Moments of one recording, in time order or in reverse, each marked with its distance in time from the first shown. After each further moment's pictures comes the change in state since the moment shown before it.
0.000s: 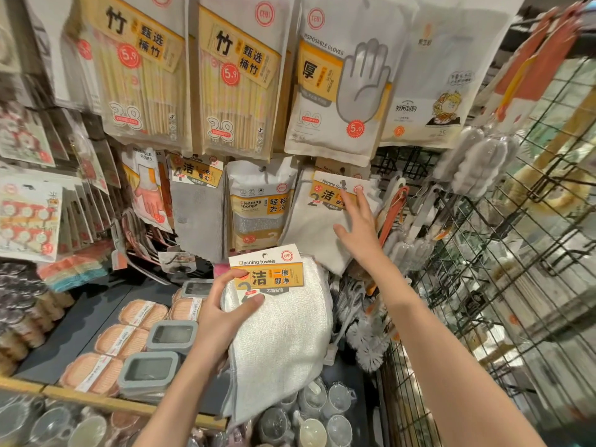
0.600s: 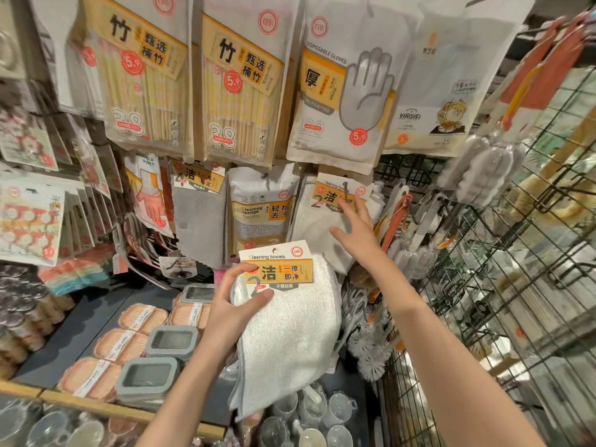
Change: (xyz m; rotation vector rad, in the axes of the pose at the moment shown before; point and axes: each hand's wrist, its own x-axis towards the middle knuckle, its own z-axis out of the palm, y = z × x) left_hand 0.022 0.007 0.012 -0.002 -0.063 -0.009; right_hand 0.021 -0.001 -0.003 0.025 -0.066 0.078
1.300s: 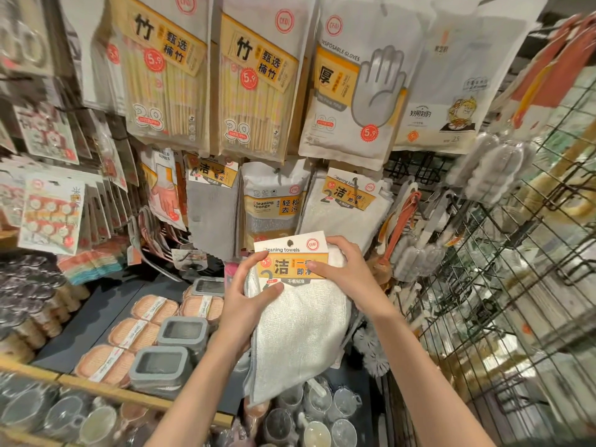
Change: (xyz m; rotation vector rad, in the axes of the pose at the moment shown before) left_hand -0.005 -0.010 0.002 -0.182 -0.010 0.009; right_hand -0.093 -0.034 0.021 0.456 -0.157 0.097
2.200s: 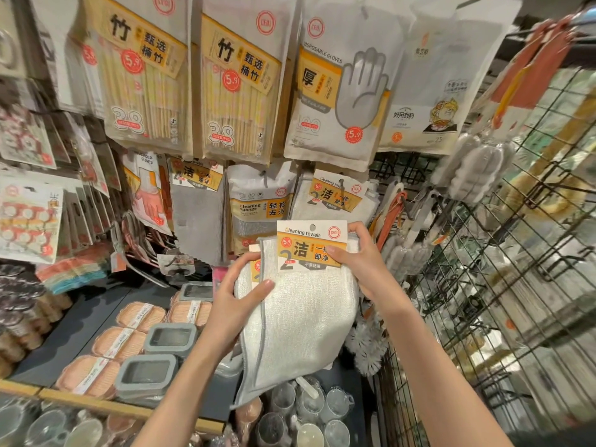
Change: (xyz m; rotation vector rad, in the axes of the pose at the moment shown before) left_hand 0.006 0.004 -0.004 0.189 -0.076 0.114; right_hand 0.011 -0.003 -0.032 0.315 0.067 -0.005
